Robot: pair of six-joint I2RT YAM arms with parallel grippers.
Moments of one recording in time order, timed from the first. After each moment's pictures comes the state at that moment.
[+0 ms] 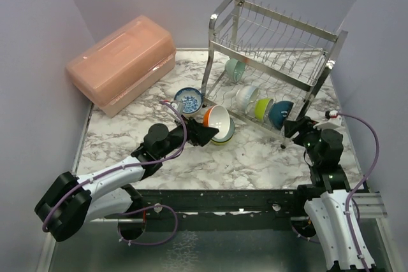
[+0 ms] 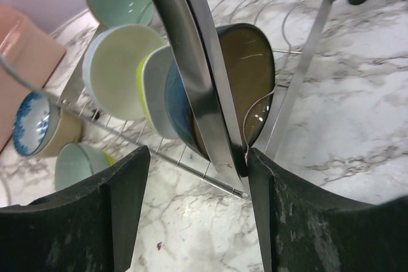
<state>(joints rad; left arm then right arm) -0.75 1.05 0.38 0.66 0.16 -0.71 0.04 0.41 0.37 -0.22 0.00 0.51</state>
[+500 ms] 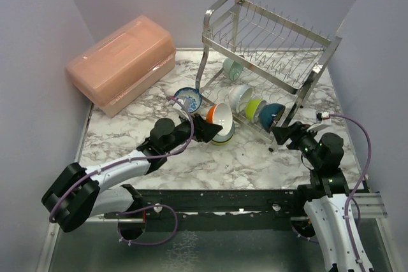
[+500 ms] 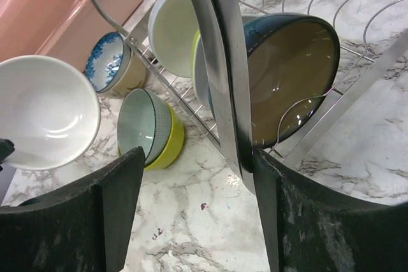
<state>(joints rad) -0.75 1.14 0.43 0.66 0.16 -0.67 0.04 0.34 0.35 -0.21 -0.34 0.52</state>
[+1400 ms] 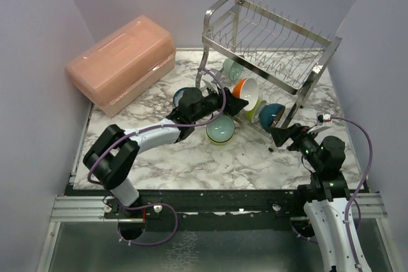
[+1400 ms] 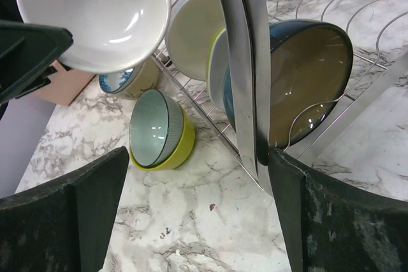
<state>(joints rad) -0.75 1.60 0.91 0.72 0.27 -0.56 0.04 0.28 0.34 -0.22 -0.36 0.53</state>
